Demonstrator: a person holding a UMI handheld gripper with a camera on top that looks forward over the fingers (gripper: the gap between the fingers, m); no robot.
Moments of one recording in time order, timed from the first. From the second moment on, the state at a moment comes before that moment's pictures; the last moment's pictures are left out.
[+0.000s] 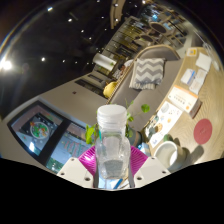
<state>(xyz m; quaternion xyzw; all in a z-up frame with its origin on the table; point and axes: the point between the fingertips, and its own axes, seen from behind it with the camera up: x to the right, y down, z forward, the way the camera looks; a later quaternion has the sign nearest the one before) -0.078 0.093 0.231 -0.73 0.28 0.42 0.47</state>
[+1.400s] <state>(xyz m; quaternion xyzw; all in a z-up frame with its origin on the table) 0.098 0.006 0.068 -0.90 0.07 -0.02 0.44</state>
